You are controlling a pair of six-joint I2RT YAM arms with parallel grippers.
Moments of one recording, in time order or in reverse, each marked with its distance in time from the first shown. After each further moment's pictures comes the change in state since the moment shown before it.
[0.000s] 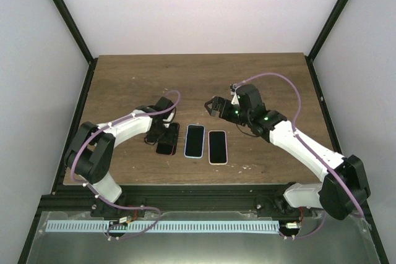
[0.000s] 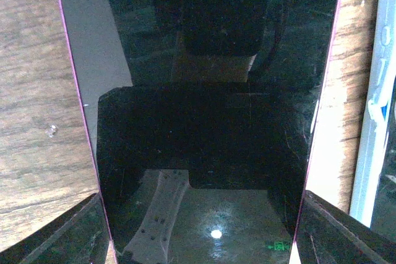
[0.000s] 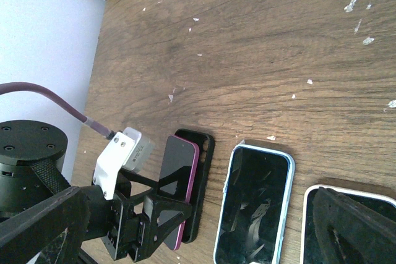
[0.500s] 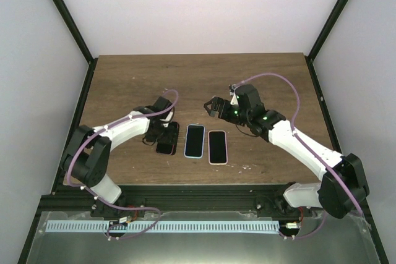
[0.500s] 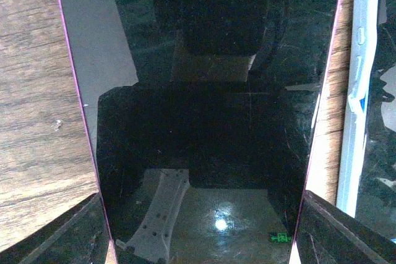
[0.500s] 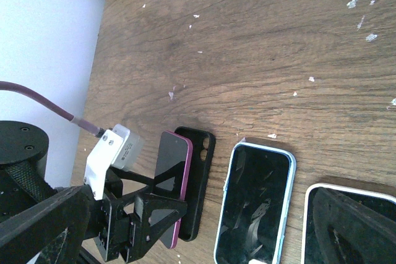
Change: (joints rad) left arm 0.003 -0.048 -0.019 0.013 0.010 -0.002; right arm 0.002 0.013 0.002 0.000 -0.009 0.000
